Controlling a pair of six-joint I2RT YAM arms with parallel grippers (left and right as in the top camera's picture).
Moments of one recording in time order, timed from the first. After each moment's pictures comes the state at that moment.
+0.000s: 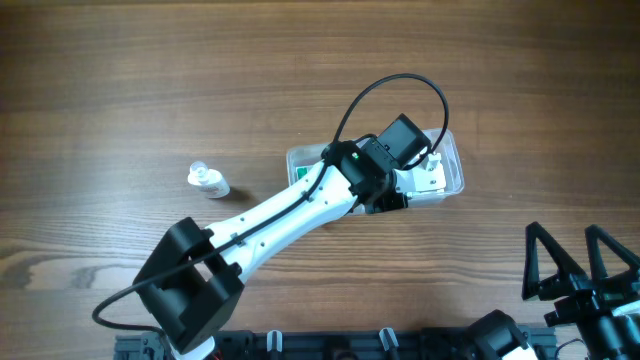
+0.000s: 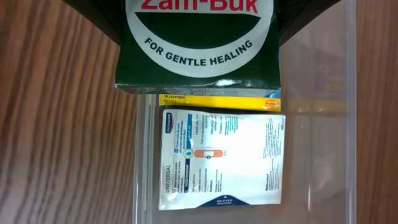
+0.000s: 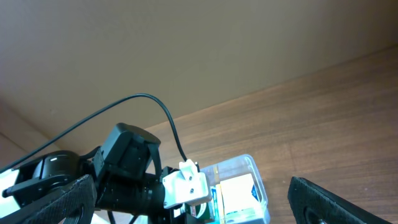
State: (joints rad) left arm -0.90 1.85 1.45 -0.71 0.03 0.56; right arm 0.51 0.35 1.22 -1.07 0.35 0.51
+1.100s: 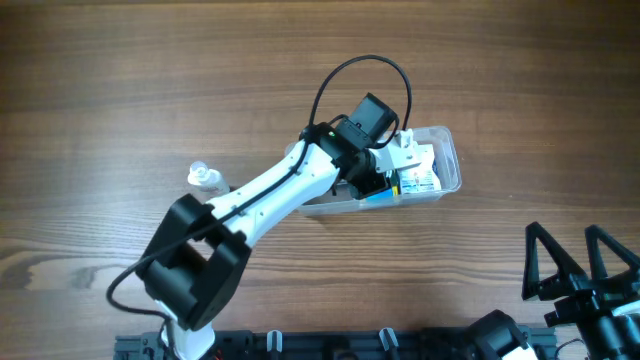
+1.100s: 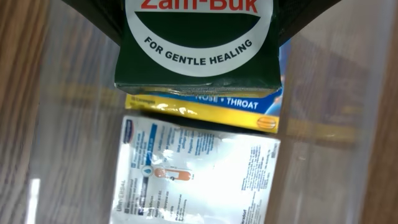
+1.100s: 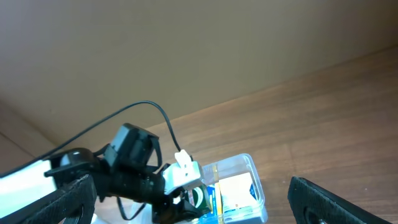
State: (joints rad) left arm -0.76 1.93 1.41 -0.62 0.20 0.53; right arm 0.51 0.35 1.22 -1.07 0.35 0.51
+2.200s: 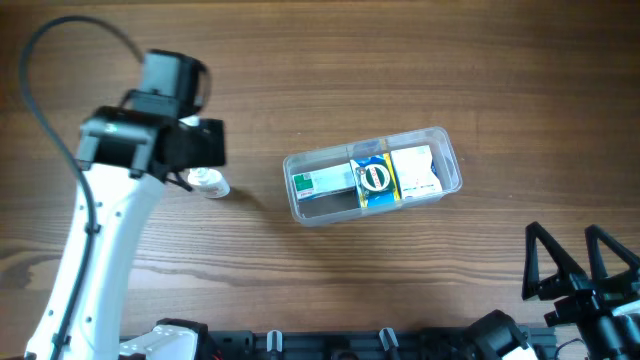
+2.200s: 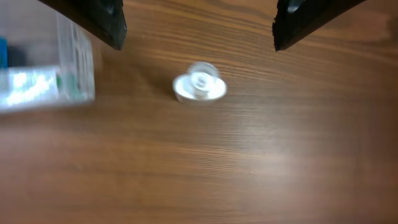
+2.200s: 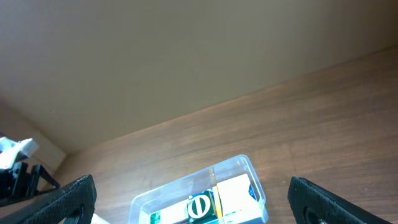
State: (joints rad) left arm -0.17 1.41 1.50 -1.28 -0.18 -0.25; right arm 0.51 0.35 1.22 -1.07 0.35 0.51
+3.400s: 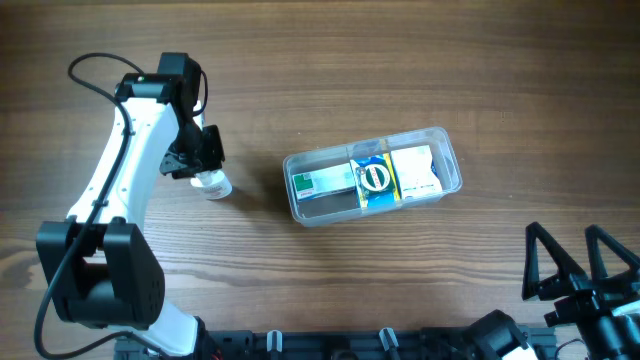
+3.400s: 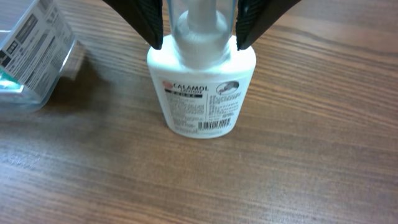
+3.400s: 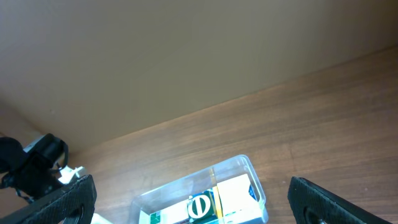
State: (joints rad) left arm -0.06 1.76 1.42 -1.27 0.00 -0.30; right arm 0.51 0.35 1.22 -1.07 0.35 0.51
